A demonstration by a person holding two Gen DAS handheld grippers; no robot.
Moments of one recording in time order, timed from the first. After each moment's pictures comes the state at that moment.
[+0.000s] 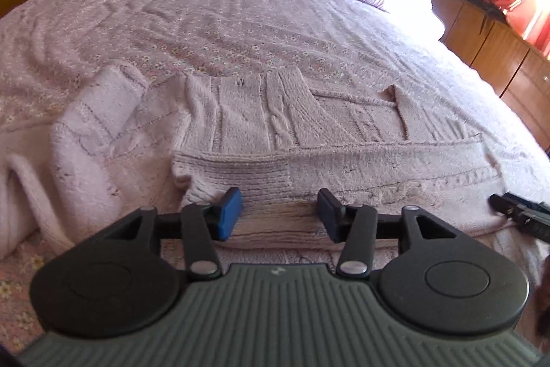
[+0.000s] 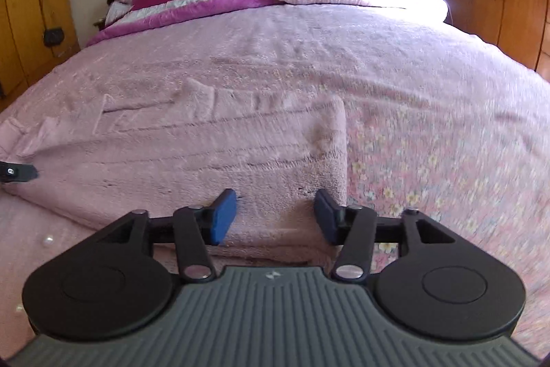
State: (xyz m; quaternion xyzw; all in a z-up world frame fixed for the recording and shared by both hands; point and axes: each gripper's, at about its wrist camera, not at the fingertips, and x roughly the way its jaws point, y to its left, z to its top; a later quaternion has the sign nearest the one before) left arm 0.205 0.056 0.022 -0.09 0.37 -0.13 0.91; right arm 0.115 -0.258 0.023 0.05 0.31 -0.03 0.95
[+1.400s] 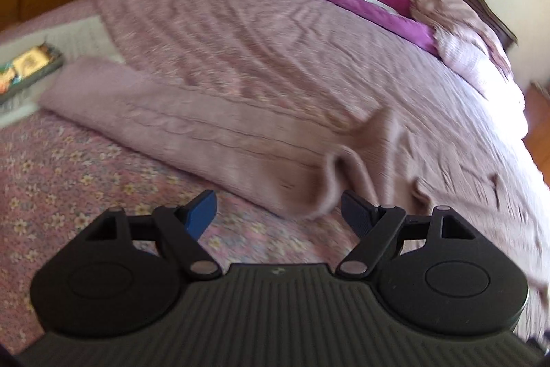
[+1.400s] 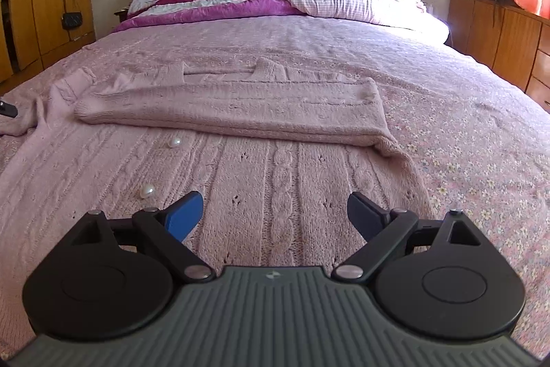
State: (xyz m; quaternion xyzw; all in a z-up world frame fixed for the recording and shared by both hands) left arm 0.126 0.237 0.040 -0.22 0.35 0.07 0.91; right arm -0.026 -0.161 0.044 0.01 0.31 -0.03 0.95
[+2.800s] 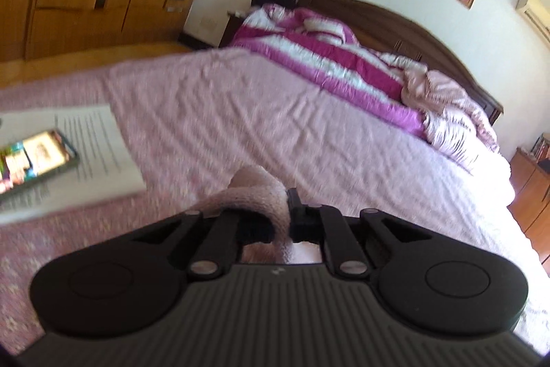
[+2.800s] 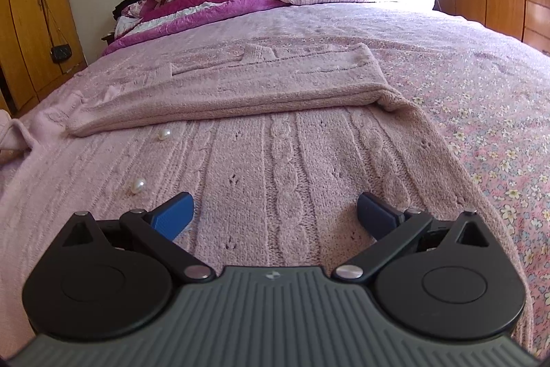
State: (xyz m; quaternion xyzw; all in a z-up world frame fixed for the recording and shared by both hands) left arm 0.120 0.276 0.098 -0.23 0.20 0.08 0.95; right arm -0.025 -0.177 0.015 0.09 0.31 -0.03 0.95
